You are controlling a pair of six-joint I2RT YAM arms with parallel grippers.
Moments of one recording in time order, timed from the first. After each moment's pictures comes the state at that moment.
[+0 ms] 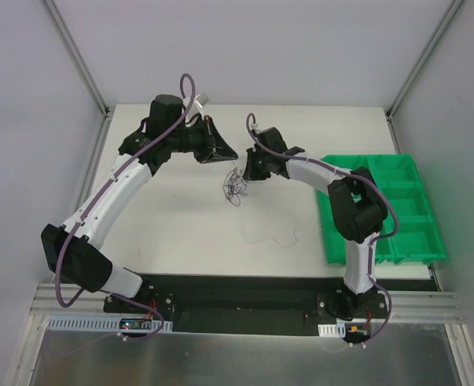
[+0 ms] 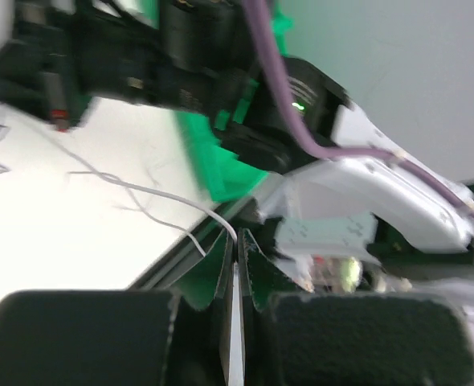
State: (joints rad) left arm -0.42 1.44 1.43 -0.48 0.74 -0.88; right arm 0.58 2.01 1.45 -0.26 -0.30 0.46
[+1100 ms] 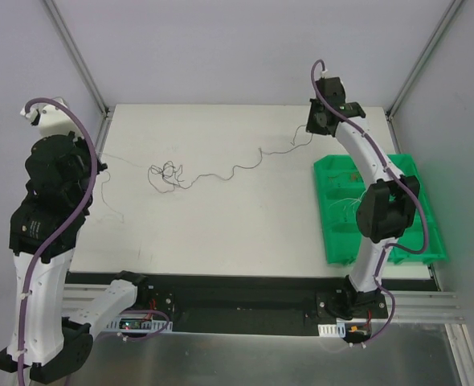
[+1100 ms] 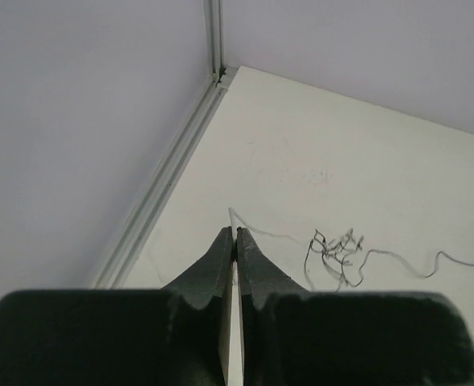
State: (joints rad) left arm -0.24 0.91 1.61 -0.95 -0.55 -0.17; right arm 0.27 1.90 1.79 -0.73 0.20 0.33
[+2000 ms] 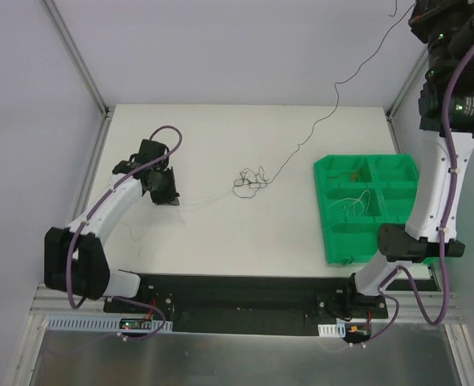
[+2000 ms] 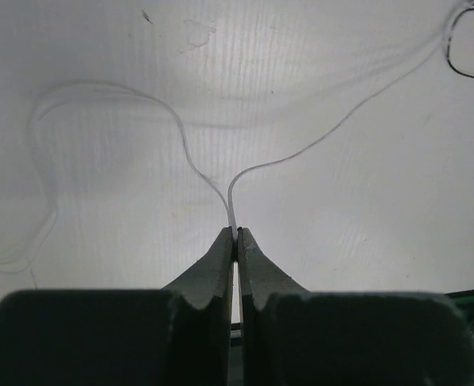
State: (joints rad) left arm -0.22 1.31 1.02 -0.79 0.10 -0.45; right arm 0.00 1.71 2.48 -0.52 0.10 0.58
